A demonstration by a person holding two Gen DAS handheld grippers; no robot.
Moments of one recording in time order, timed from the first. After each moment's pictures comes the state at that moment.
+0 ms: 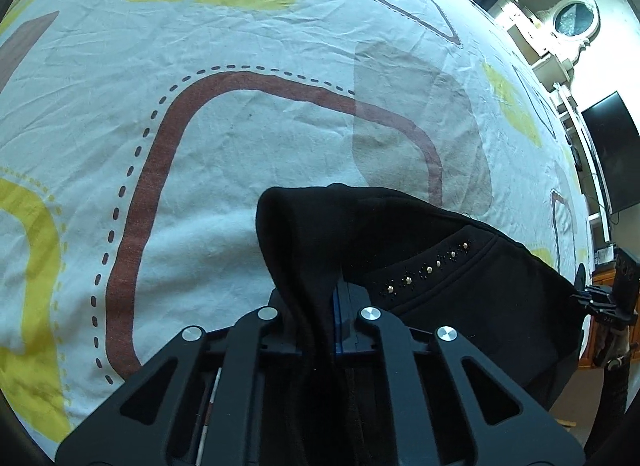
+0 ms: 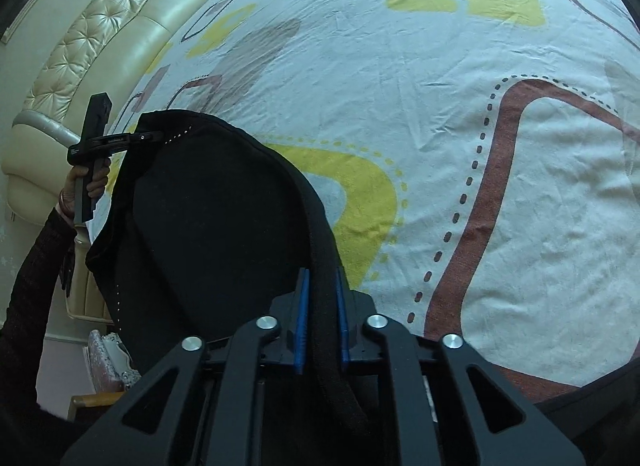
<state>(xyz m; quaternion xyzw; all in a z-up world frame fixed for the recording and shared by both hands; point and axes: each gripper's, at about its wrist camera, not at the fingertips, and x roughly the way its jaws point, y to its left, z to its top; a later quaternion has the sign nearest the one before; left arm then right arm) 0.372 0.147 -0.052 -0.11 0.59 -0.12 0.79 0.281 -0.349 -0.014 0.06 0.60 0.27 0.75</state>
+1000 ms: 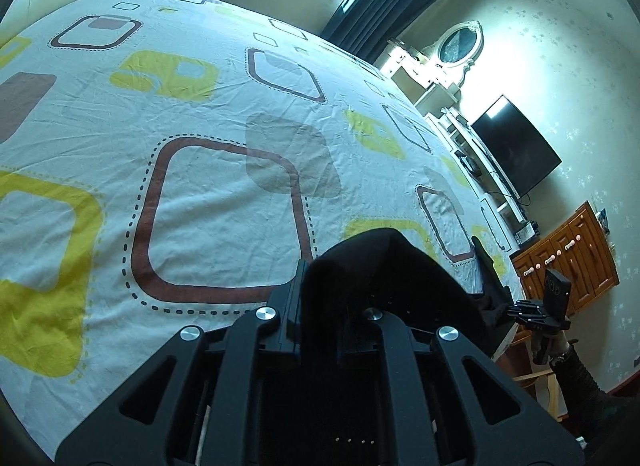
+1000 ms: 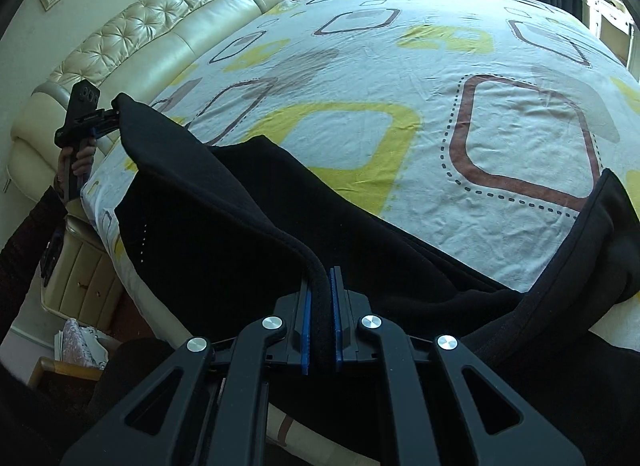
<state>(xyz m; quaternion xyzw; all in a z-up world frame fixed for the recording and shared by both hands) 0.228 0.198 0.050 -0.16 0.44 -0.28 0.84 0.081 -0.350 0.026 0.04 0.50 0.24 0.83</state>
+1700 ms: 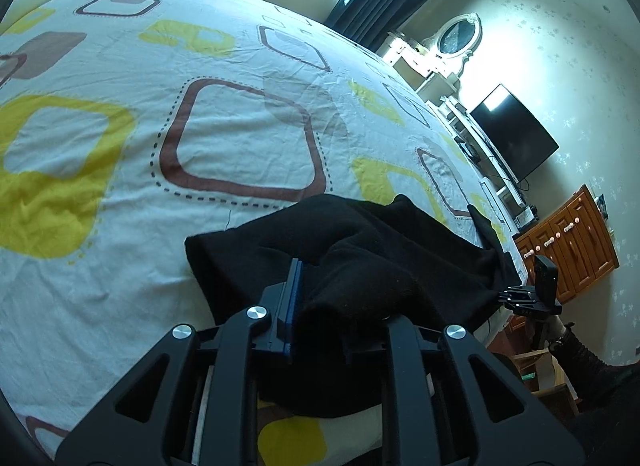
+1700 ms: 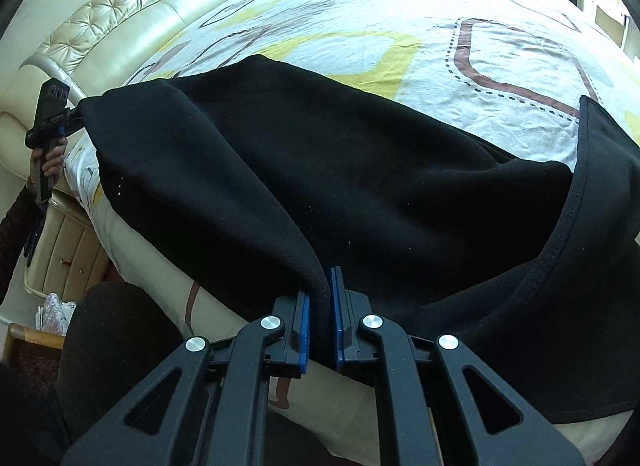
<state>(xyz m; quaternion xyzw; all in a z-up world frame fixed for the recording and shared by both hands) 0.125 0.233 0.001 -0.16 0.45 -0.28 0.83 0.012 -0.335 -0.030 0.02 0.53 0.21 0.82</state>
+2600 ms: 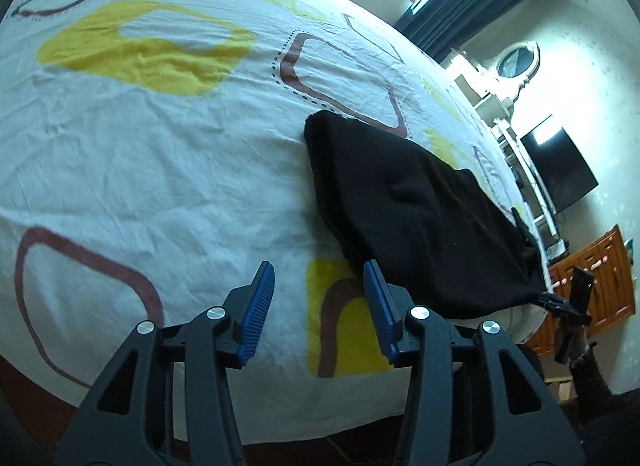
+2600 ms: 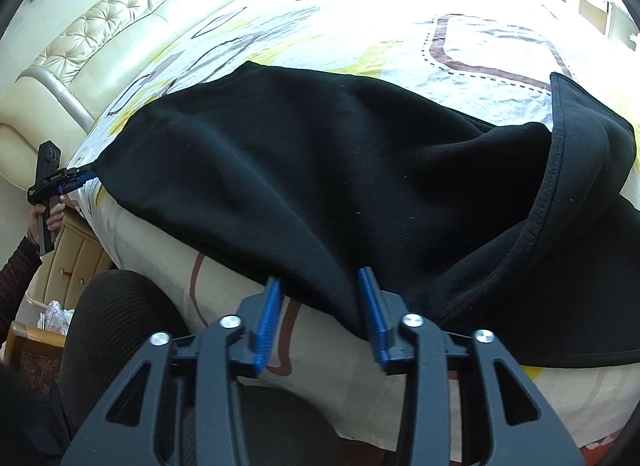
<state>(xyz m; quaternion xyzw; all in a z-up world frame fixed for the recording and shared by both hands) 0.041 0.287 -0.057 -0.22 0.47 -0.18 0.84 -0.017 -0.346 -0.025 0.04 0.52 0.20 0.83</state>
